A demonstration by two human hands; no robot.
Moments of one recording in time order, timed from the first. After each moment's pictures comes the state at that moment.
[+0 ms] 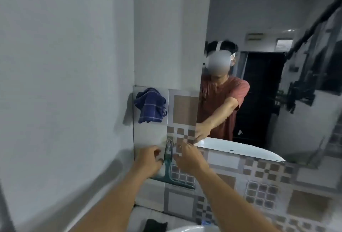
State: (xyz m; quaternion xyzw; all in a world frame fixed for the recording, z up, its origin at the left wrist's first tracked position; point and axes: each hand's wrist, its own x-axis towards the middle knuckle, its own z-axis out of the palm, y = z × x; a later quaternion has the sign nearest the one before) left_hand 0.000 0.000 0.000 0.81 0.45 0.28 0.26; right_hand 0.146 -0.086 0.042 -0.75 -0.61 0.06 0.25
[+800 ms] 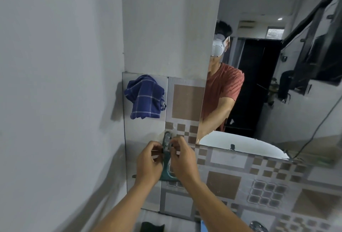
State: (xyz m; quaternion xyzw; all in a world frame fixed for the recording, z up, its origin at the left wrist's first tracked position) left_hand 0.030 0.015 -0.034 0.72 0.38 0.49 0.32; right_hand 0.136 -0.040 -0.012 -0.69 -0.51 0.06 0.50
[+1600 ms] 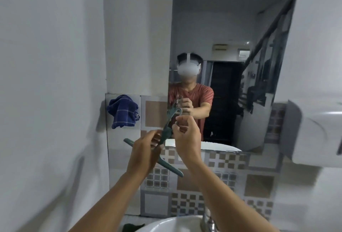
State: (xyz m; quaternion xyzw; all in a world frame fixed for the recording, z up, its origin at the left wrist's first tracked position) left_hand 0.031 -0.102 0.065 0.80 0.24 0.50 0.22; right_hand 0.146 -0.184 0.114 -0.56 -0.42 0.02 0.71
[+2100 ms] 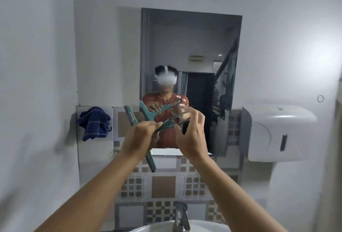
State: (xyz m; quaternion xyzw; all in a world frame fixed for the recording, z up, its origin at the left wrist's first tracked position) left_hand 0.078 -0.144 0.145 0.86 0.12 0.49 -0.02; right_hand 0.197 -0.279 0.153 -0.63 -0.48 -0.19 0.58
